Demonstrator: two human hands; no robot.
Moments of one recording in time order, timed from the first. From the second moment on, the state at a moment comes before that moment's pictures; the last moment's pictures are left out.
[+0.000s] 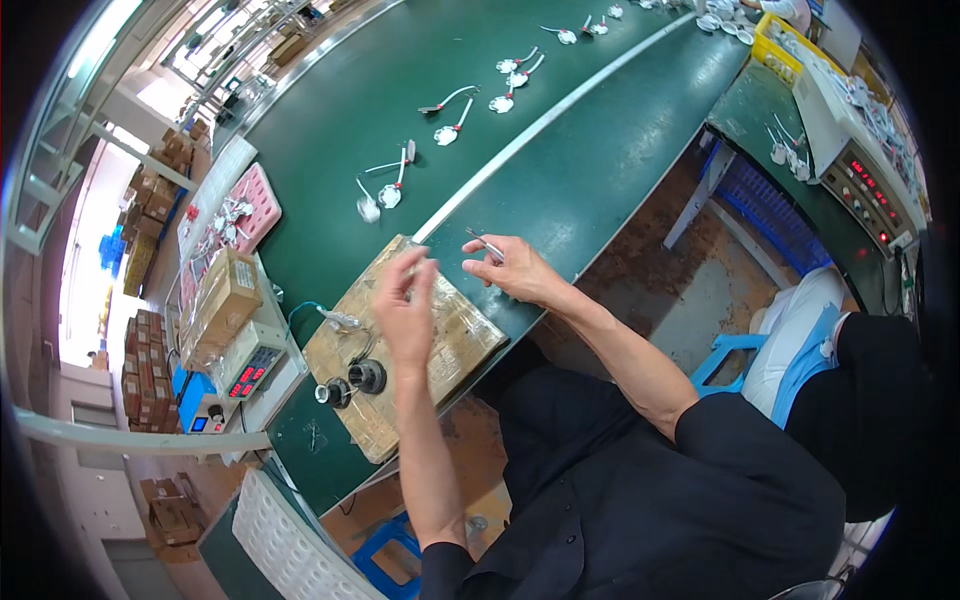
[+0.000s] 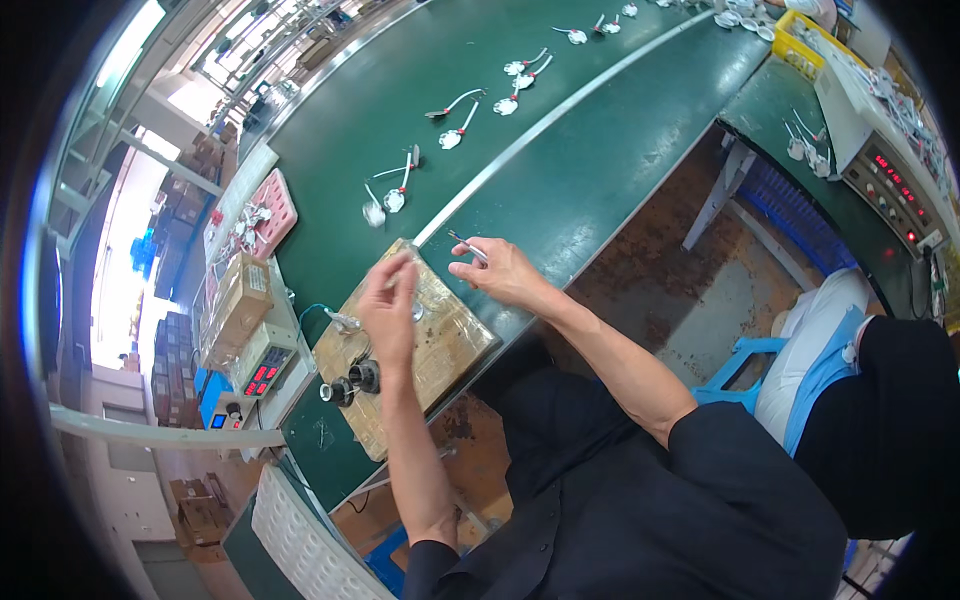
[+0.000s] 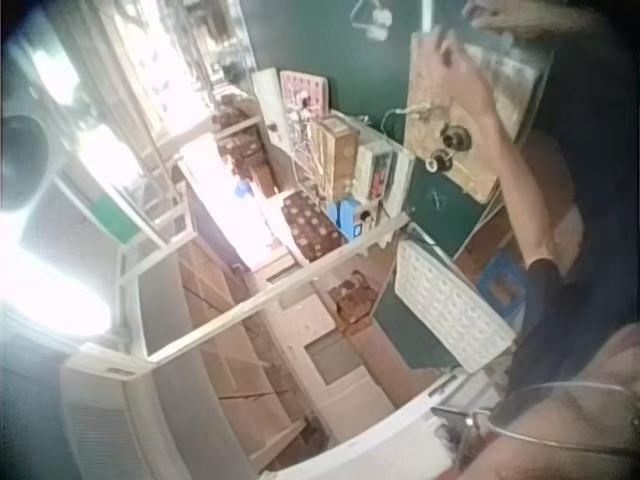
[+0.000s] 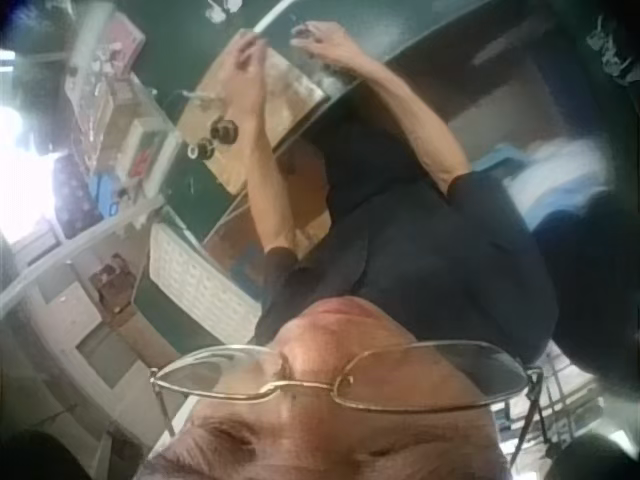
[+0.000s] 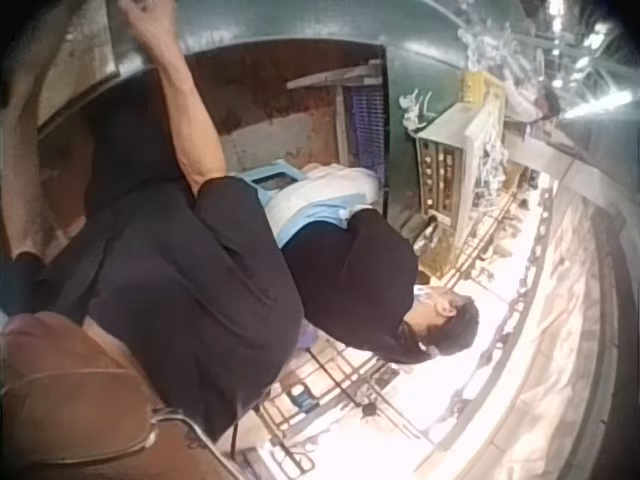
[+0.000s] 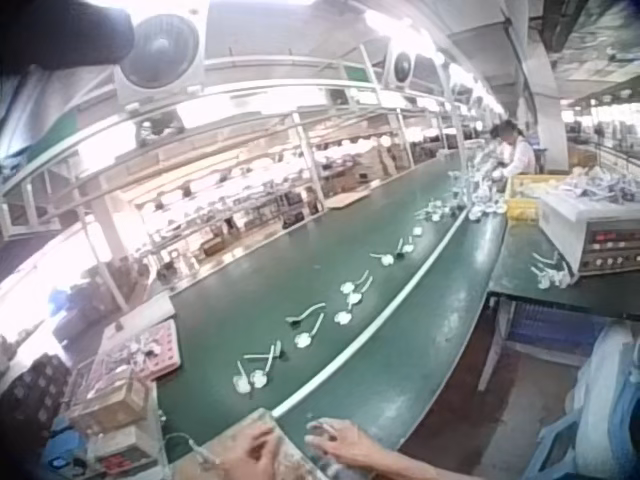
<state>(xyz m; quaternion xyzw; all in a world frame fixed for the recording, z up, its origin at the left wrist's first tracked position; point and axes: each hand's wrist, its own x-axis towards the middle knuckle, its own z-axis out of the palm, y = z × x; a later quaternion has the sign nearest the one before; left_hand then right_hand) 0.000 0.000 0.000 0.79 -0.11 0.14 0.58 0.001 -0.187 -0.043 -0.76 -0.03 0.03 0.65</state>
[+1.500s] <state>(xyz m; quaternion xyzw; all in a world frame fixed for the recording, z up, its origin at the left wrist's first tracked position) -0.008 -0.132 -0.023 0.72 -0.14 0.09 0.68 -0.080 -0.312 -0.064 -0.33 0.13 -0.16 0.92</state>
